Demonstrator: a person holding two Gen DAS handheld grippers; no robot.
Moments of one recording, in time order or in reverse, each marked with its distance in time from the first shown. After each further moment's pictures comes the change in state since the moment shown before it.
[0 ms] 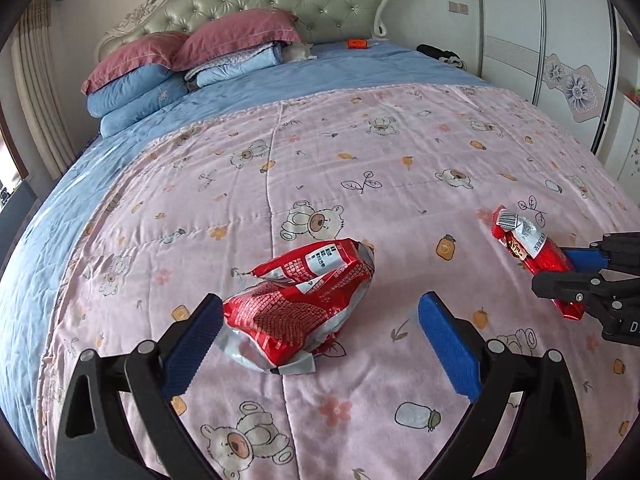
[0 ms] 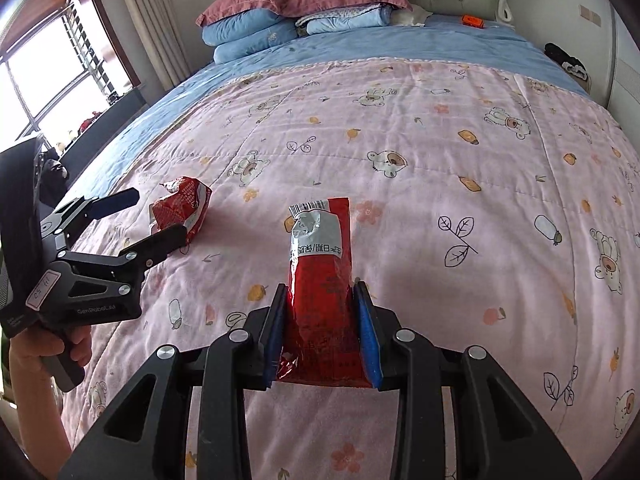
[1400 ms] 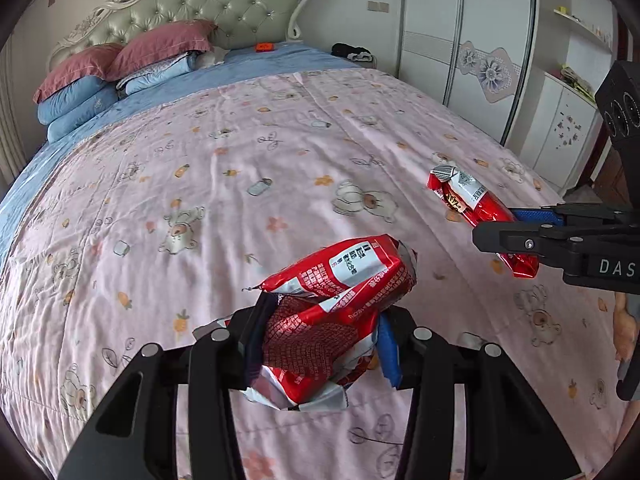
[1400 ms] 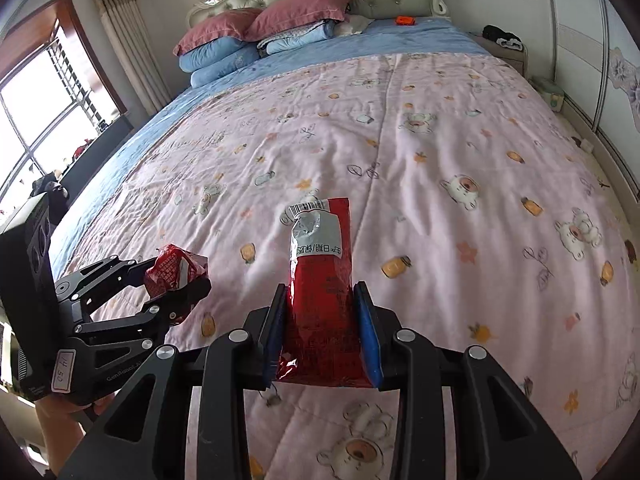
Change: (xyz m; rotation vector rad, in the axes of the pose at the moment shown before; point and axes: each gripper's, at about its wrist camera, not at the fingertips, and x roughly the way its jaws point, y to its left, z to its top) left arm -0.133 -0.225 -0.110 0.061 -0.024 -0.210; right arm -0.189 -0.084 -0.174 0.138 -0.066 -0.047
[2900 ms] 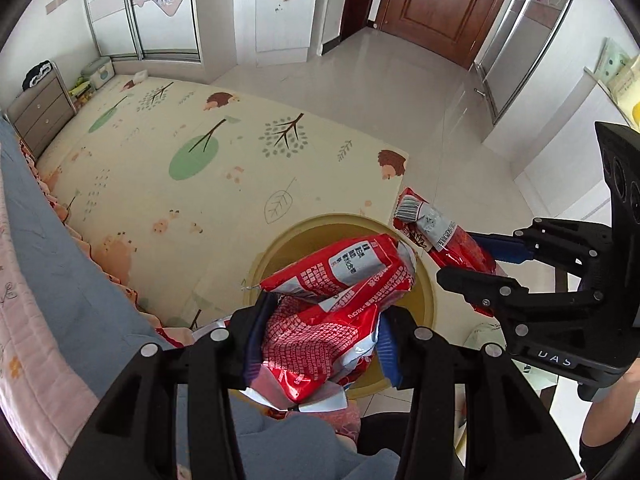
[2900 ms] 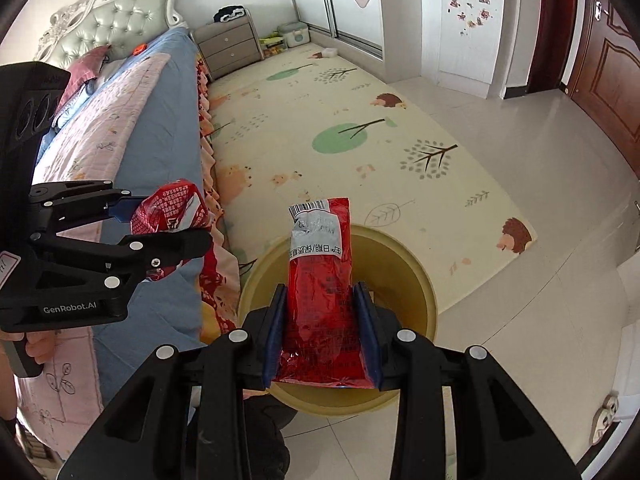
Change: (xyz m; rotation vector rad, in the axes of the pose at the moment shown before) left arm 0.060 -0.596 -0.029 0.618 0.318 -0.571; right arm -0.292 -0.370 -0.317 0.503 0.002 -0.483
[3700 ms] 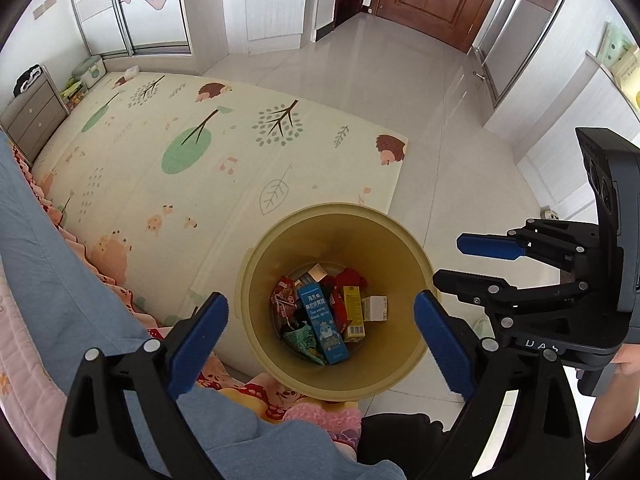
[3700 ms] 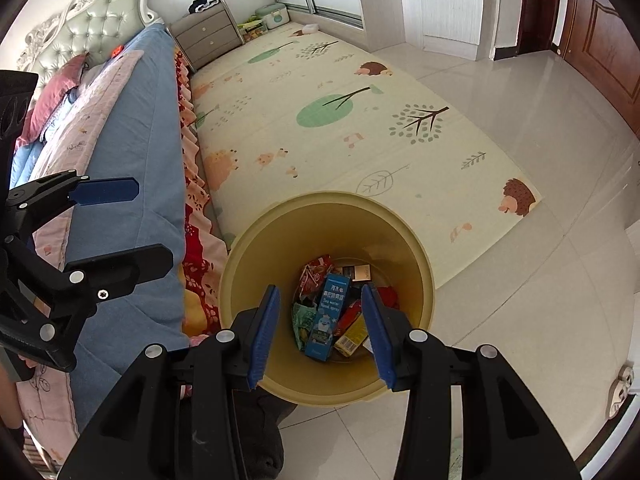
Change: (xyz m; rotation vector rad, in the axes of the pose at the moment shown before) left arm 0.021 -0.007 0.002 0.025 0.039 0.011; right arm 0.021 -0.028 -0.010 0.076 0.069 0.009
